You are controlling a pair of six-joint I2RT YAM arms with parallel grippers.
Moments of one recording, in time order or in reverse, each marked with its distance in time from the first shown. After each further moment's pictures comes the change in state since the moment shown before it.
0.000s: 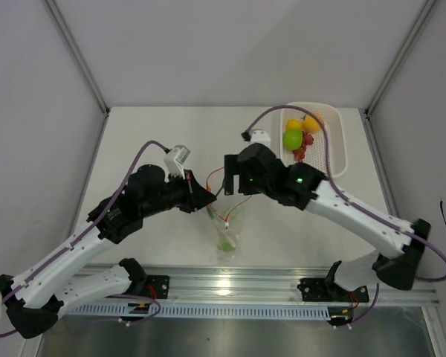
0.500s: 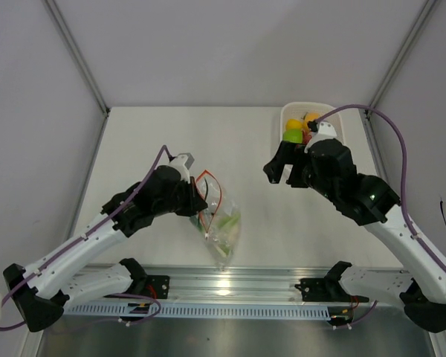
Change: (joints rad) left arm 0.026 0.080 -0.023 -0.186 -0.157 0.021; right arm -0.264 -0.430 -0.119 -0.014 -0.114 -0.056
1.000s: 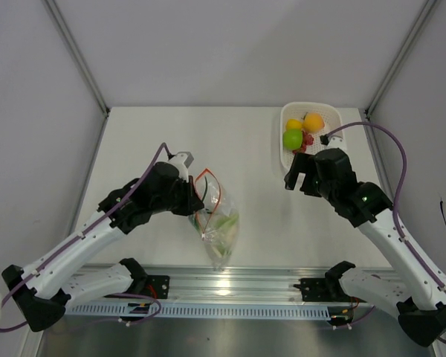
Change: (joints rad) left arm 0.023 0.008 0.059 -0.097 0.017 0.048; right arm -0.191 -0.065 -0.259 -0.010 0.038 -0.041
